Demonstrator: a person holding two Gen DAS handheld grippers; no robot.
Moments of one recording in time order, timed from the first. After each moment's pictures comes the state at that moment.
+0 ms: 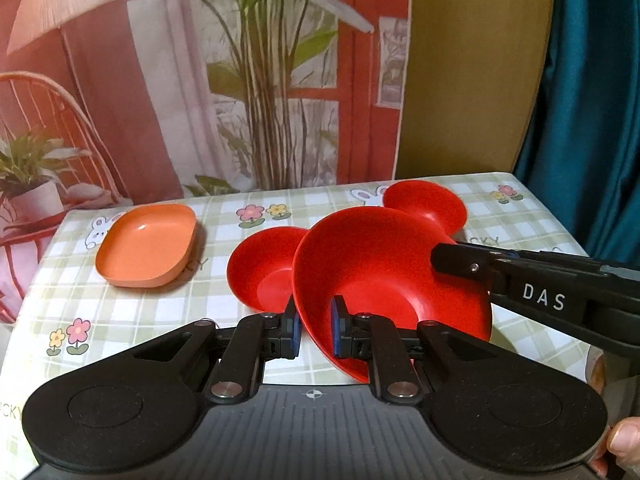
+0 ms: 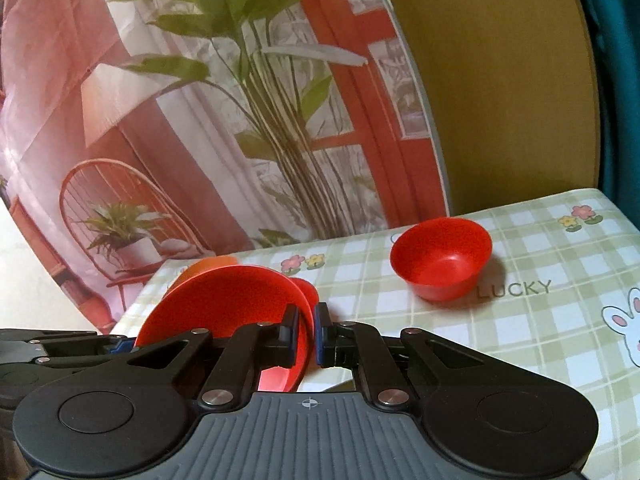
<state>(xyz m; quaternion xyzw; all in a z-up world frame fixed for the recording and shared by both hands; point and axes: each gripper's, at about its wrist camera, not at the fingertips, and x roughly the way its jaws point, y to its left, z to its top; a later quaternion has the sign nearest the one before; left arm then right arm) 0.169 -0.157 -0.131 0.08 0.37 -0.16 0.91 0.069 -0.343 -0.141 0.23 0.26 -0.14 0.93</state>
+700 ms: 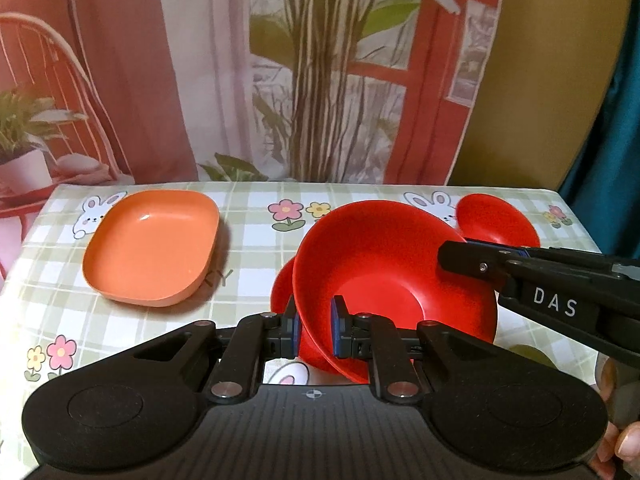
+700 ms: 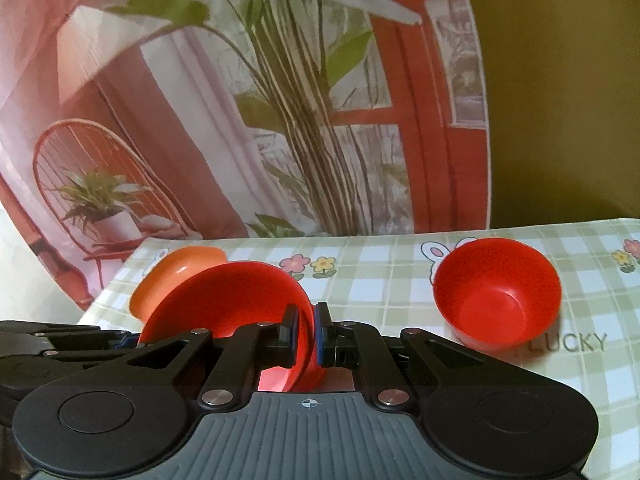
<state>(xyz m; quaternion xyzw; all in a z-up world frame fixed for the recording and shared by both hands) 0.266 -0.130 -0.168 0.04 0.41 -0.15 0.90 0.181 -0.359 -0.166 0.20 0.32 -0.14 0.92</state>
